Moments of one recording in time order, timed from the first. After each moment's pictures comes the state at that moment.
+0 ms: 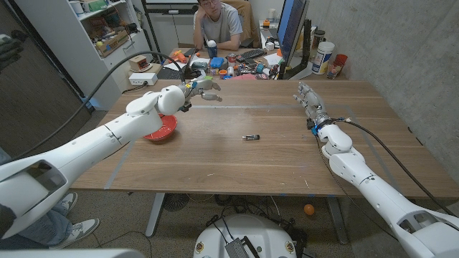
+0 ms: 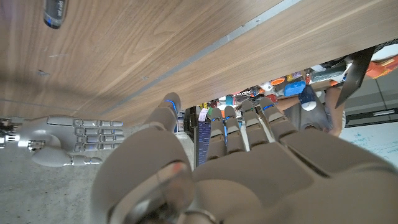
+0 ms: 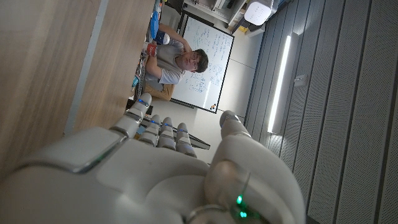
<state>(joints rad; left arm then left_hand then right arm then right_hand) 0.46 0.85 0.78 -1.78 0.43 0.27 -0.23 0.59 0.01 0.60 -0.17 0.19 0.27 0.07 0.25 0.19 0.20 0.04 0.28 0.24 0.18 0.11 0.20 0.18 0.11 0.17 0.20 0.18 -0.82 -0.48 -0.36 -1.30 0.60 0.36 -0.03 0.40 0.14 0.34 -0.11 0.17 0.04 0.05 0.19 0.19 0.02 0.10 0.20 0.19 -0.02 0.05 0.23 0.21 0.21 0.02 0.20 0.17</state>
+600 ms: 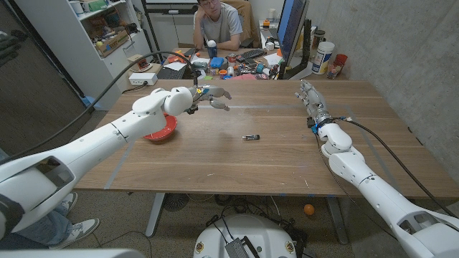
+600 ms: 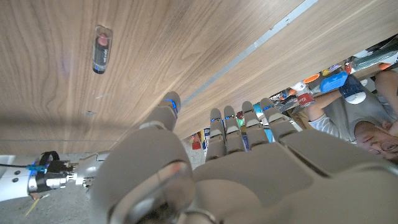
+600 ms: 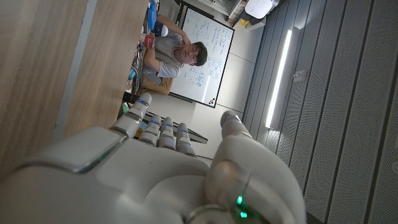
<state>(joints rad) 0.43 0.81 0.82 -1.75 0.57 0.12 -0.35 0.61 0.01 0.58 -0.17 0.18 0.27 0.05 0.24 0.19 0.20 0.03 0.28 0.25 0.16 0.09 0.20 0.18 0.08 0.16 0.20 0.18 -0.83 -0.48 -0.36 -1.32 0.58 0.36 -0.08 0.40 0.13 0.34 -0.11 0.17 0.04 0.05 0.19 0.19 0.03 0.10 0.20 0.19 -0.01 0.06 0.23 0.21 0.21 0.03 0.20 0.17</state>
